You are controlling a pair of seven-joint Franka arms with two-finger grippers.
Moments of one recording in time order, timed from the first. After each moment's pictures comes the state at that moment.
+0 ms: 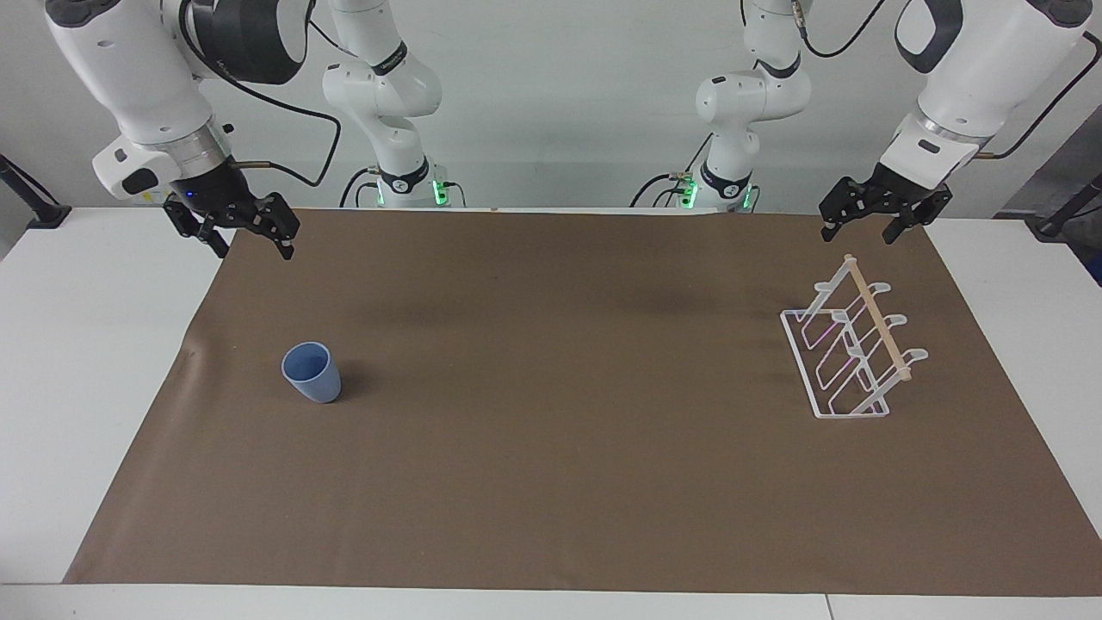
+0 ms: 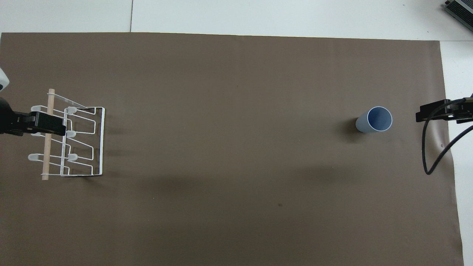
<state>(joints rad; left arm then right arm) 0.12 -0.07 -0.18 -1.67 -0.06 1.57 0.01 -0.07 0.01 -0.03 -1.63 0.01 1.65 -0.05</state>
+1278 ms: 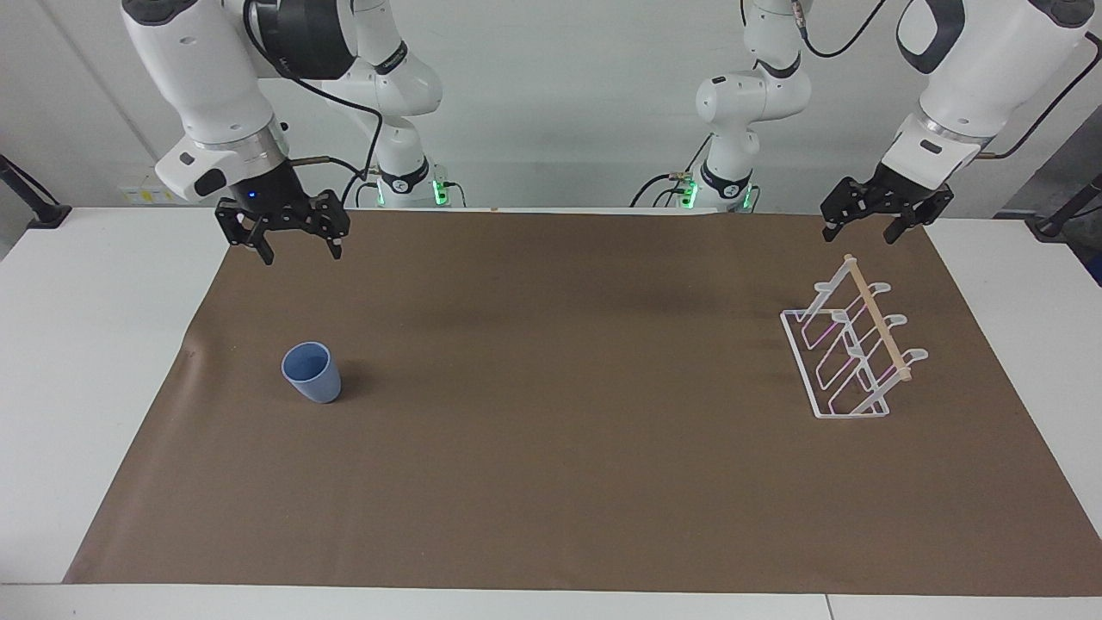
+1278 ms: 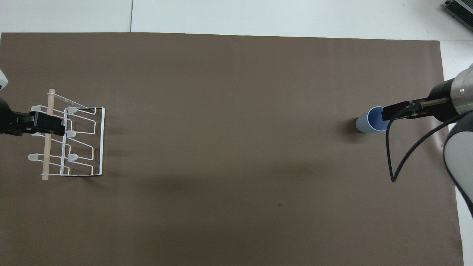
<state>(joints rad) 0.13 -0.07 -0.18 -1.67 -0.06 1.57 0.01 0.04 0.00 0.02 -1.64 0.01 1.72 -0.07</state>
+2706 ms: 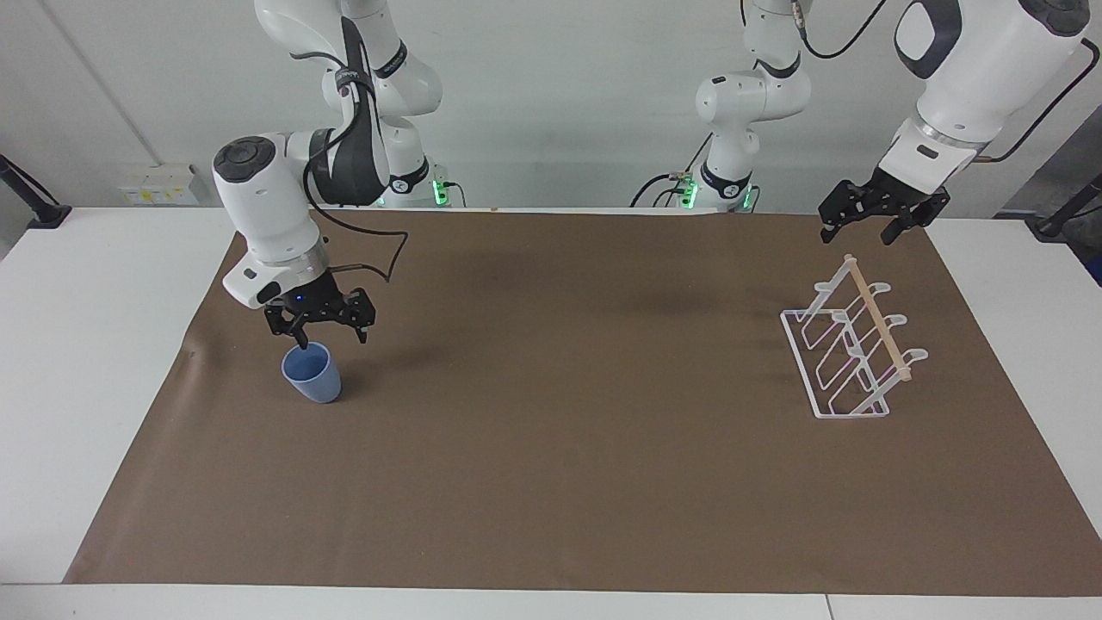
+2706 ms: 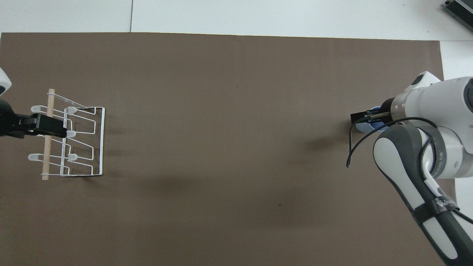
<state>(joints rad) 0.13 -0.07 -0.18 -1.69 -0.06 1.57 0.01 0.00 0.10 0.00 -2.01 0.01 2.24 -0.12</state>
